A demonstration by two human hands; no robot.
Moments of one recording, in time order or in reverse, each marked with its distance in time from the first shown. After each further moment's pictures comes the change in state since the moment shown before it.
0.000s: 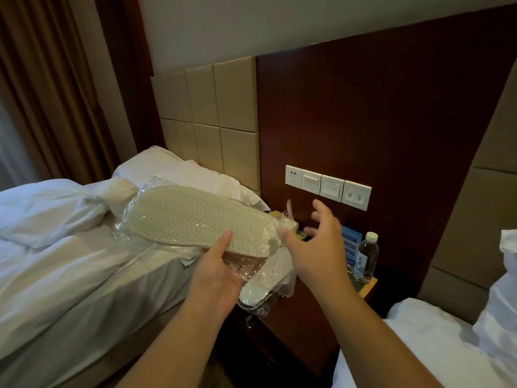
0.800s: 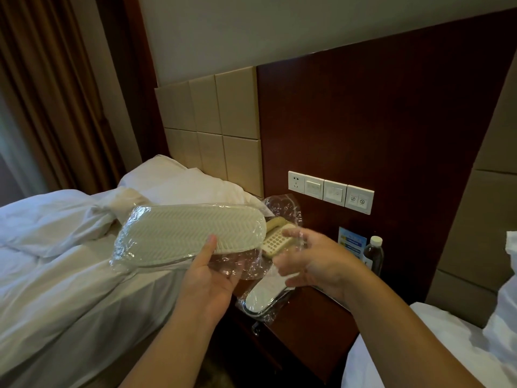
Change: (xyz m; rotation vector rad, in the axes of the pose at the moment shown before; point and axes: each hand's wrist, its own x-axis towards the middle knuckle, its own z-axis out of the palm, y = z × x) left_hand -0.005 0.021 -0.010 -0.087 0.077 0.079; right_hand 0.015 -0.005 -0.022 0.368 -0.694 0.412
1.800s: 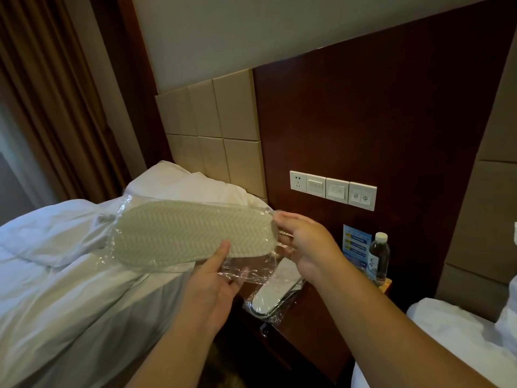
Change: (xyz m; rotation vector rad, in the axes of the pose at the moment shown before) left_hand -0.007 0.000 0.003 0.267 0.013 -0.003; right_hand 0.029 -0.016 0.027 0.411 0.274 -0.070
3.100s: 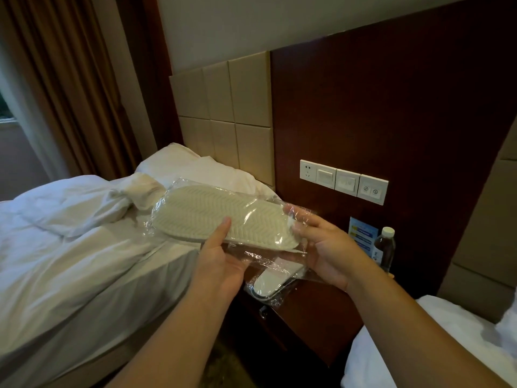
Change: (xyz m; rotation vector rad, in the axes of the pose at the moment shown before) left_hand -0.001 -0.006 0.009 -0.270 -0.004 0.047; right_hand -0.010 0.014 -0.043 0.047 -0.384 0.069
